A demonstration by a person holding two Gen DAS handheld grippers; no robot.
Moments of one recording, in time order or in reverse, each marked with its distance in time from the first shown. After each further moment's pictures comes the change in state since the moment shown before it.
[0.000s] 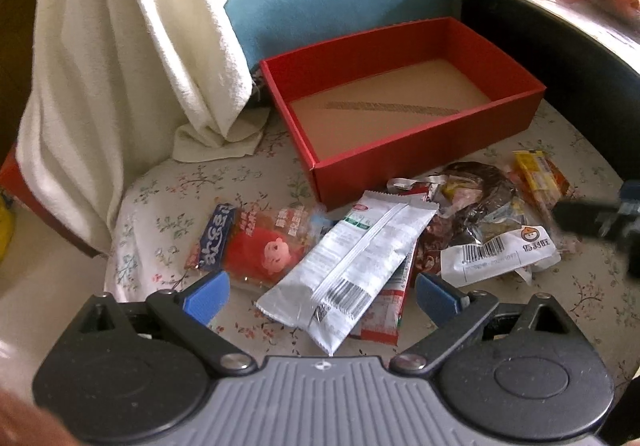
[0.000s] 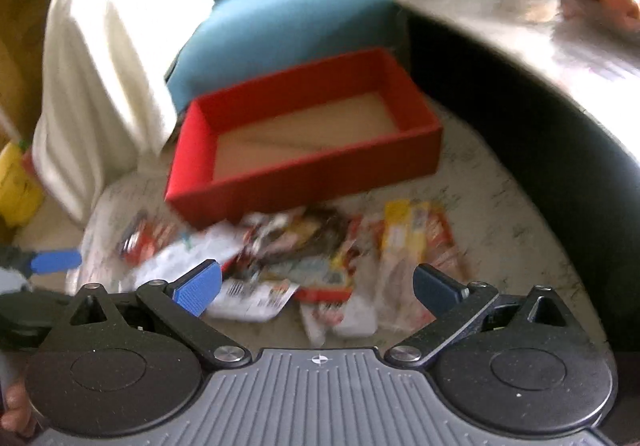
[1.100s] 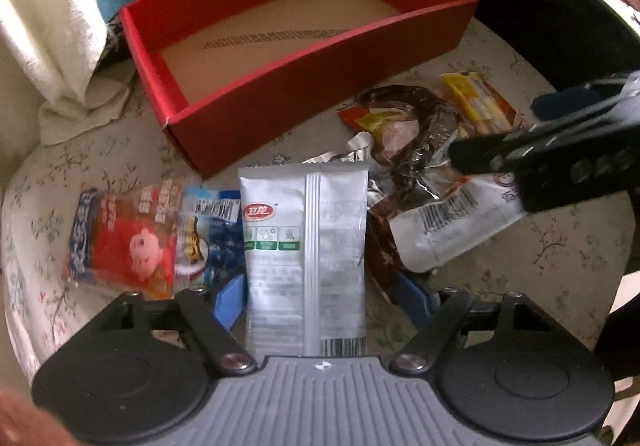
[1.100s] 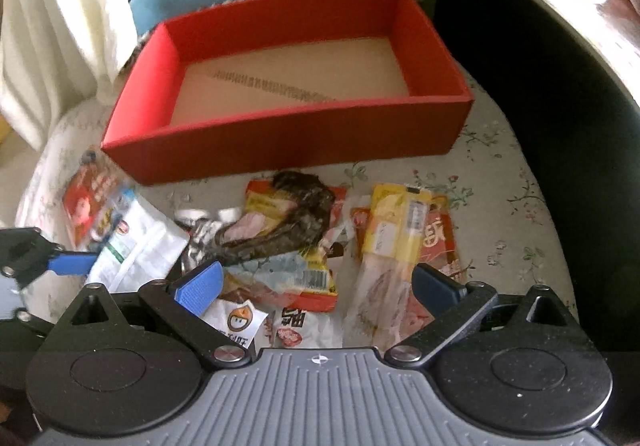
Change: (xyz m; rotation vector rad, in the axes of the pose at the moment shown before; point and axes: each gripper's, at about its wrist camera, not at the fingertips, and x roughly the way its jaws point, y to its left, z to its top) left arm 0.059 -0.030 0.003 0.118 0.209 -0.256; right arm 0.080 0.002 0.026 -0.161 0.279 -0.059
